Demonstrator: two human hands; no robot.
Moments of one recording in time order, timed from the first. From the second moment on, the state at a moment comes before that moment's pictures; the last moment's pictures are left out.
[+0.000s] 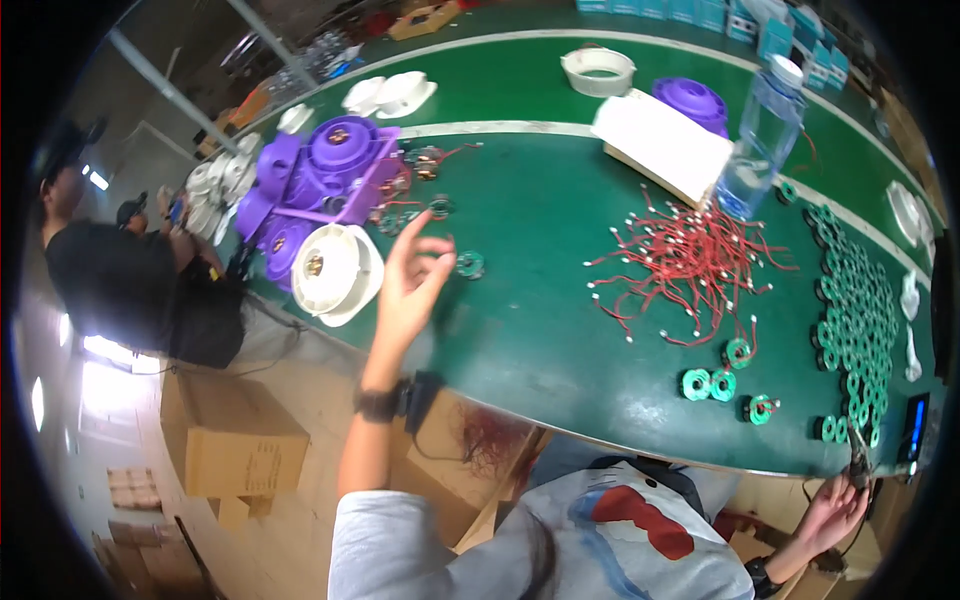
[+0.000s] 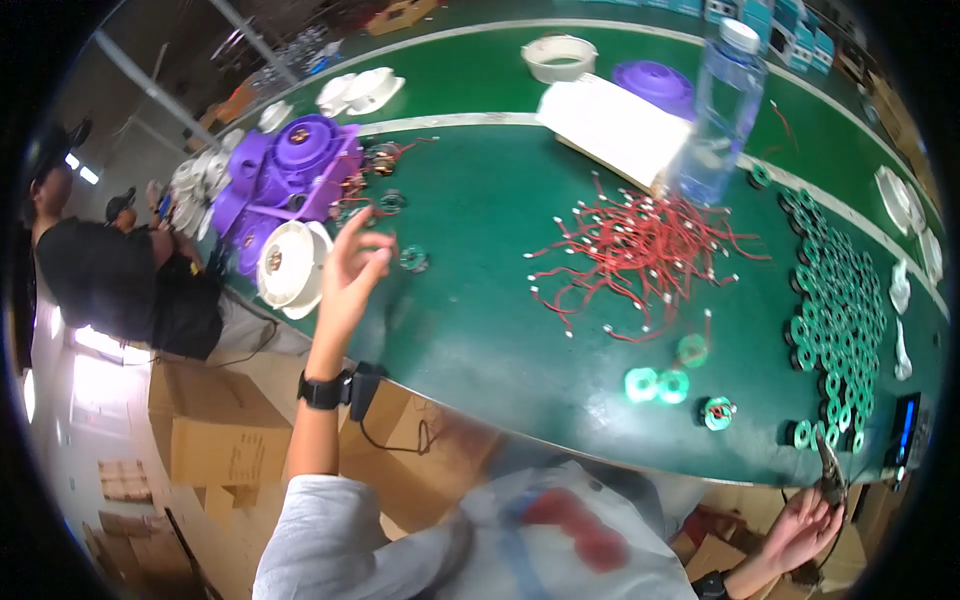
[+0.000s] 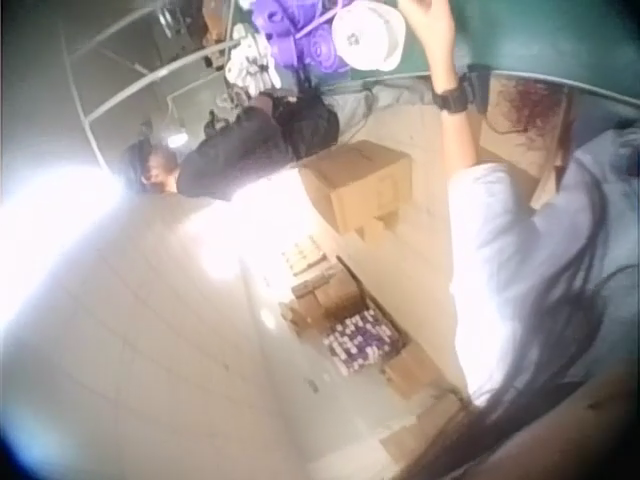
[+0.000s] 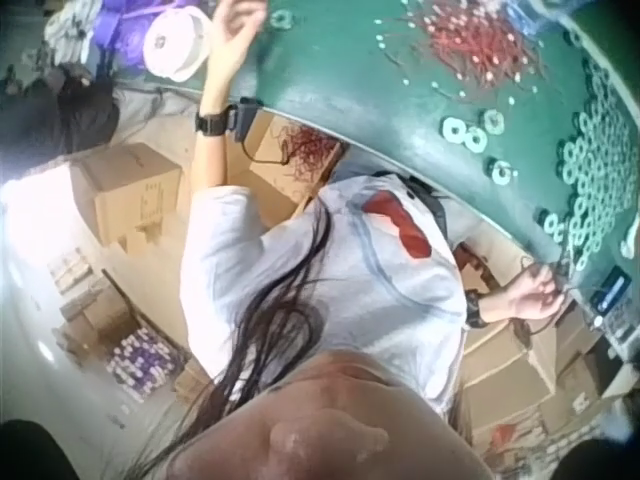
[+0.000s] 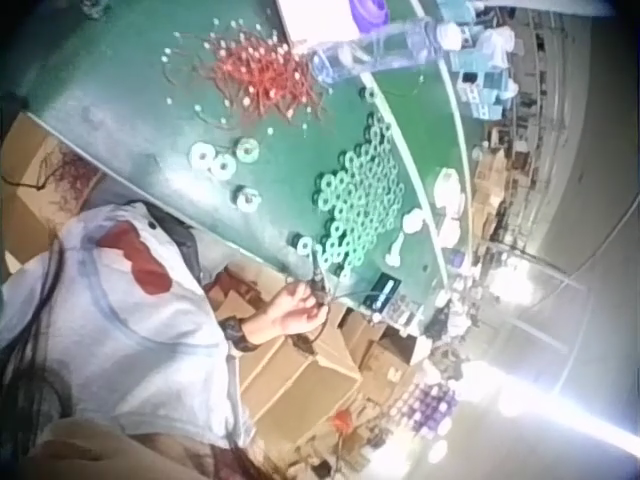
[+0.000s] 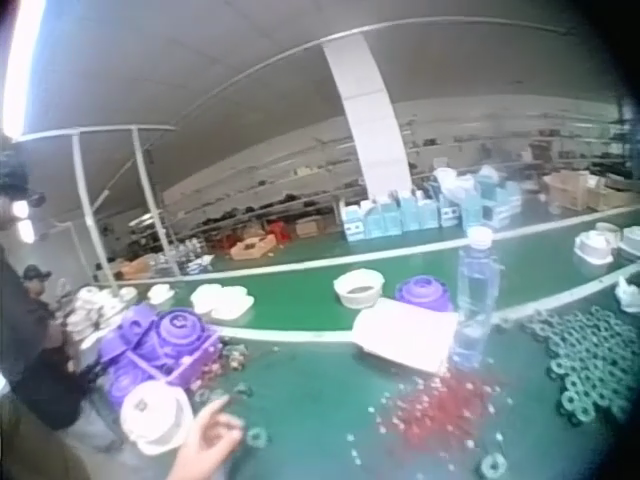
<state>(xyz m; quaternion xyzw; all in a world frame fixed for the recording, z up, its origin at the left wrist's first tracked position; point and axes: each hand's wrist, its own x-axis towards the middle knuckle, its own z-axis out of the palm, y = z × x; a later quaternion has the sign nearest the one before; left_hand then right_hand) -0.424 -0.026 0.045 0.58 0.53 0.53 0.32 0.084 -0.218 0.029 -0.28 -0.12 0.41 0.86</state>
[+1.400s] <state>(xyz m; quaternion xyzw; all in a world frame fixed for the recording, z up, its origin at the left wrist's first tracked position) -0.160 -0.067 0.038 0.83 0.32 0.39 0.25 0.013 -0.202 0.007 -0.43 -0.31 0.24 0.81</state>
